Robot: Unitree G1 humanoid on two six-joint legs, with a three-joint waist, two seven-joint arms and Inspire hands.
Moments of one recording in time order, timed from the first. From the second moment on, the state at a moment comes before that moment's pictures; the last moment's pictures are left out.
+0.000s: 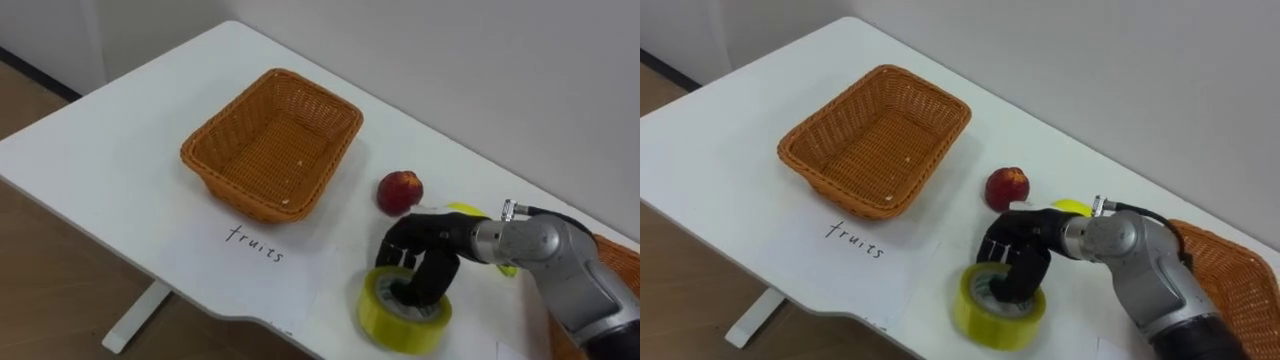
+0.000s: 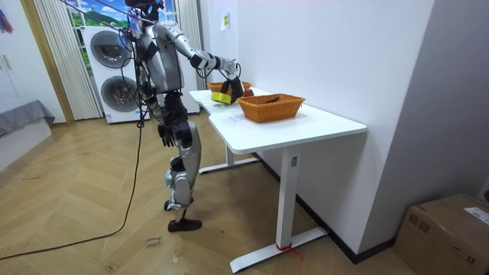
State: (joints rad) left arm 0.19 0.37 0.07 0.99 0.52 0.19 -0.05; right arm -0.25 -0.54 0.33 0.18 -0.40 0.22 0.82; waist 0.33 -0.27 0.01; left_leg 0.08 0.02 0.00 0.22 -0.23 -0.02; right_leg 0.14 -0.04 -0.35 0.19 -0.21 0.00
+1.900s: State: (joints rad) left arm 0.37 0.28 0.13 0.88 0.52 0.12 0.06; right arm -0.15 -0.66 -0.20 0.03 -0.23 0.12 0.32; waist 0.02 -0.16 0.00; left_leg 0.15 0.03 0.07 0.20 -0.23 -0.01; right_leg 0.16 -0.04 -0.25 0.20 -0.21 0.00
